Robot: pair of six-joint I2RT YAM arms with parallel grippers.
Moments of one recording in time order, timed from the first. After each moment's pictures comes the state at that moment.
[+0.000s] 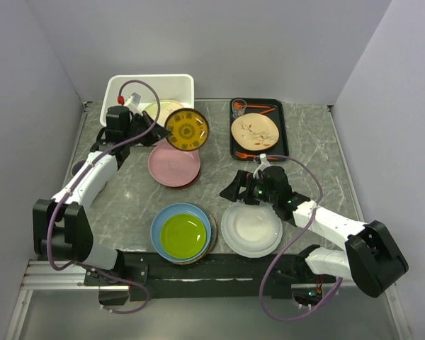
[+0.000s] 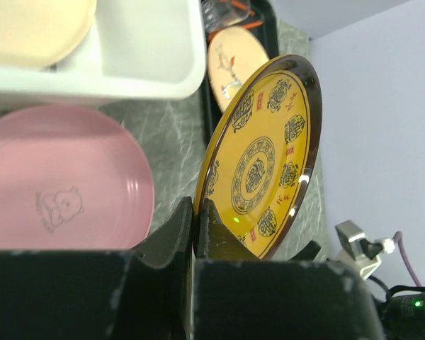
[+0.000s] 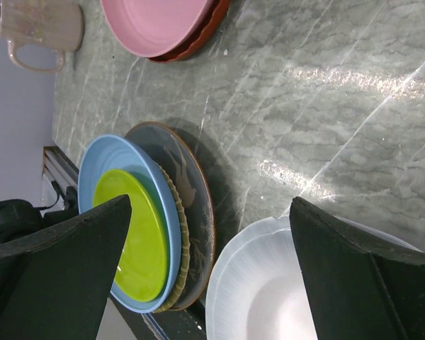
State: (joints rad) left arm -0.16 1.44 1.12 -0.10 0.42 -0.70; right arm 0.54 1.18 0.48 0.17 -0.31 0.75
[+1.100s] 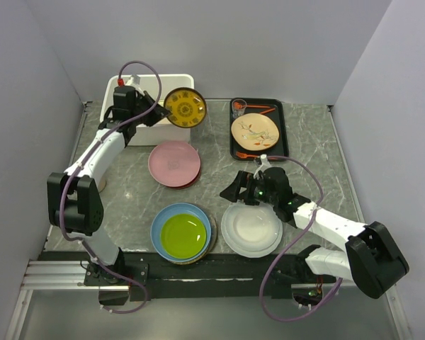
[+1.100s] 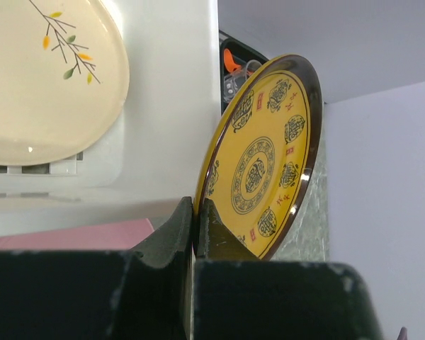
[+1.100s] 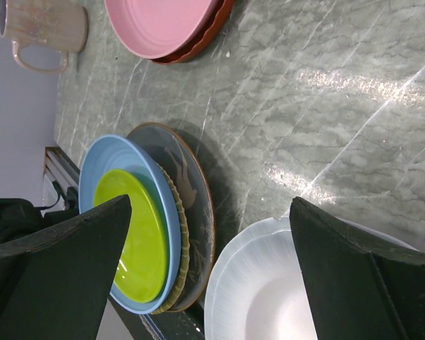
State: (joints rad) left arm -0.17 1.69 1.42 -0.12 0.28 -0.75; right arm 0.54 1.17 0.46 0.20 -0.31 0.75
